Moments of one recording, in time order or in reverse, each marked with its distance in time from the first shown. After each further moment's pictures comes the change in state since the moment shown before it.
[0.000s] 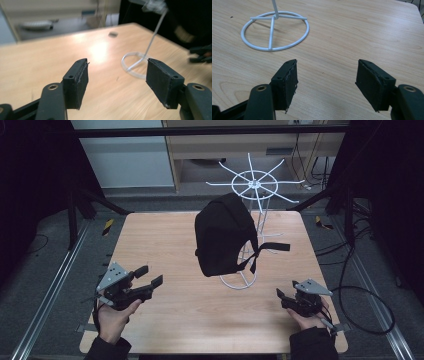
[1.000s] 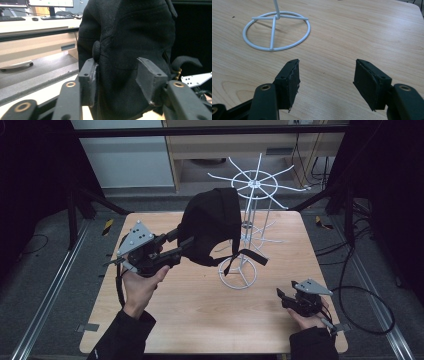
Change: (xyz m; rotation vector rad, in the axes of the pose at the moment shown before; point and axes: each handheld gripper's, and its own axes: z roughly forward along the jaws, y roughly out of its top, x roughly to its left) left arm -0.071 0.129 0.019 -0.214 -0.162 0.132; right arm 0.000 0.001 -0.001 0.004 0.006 -0.009
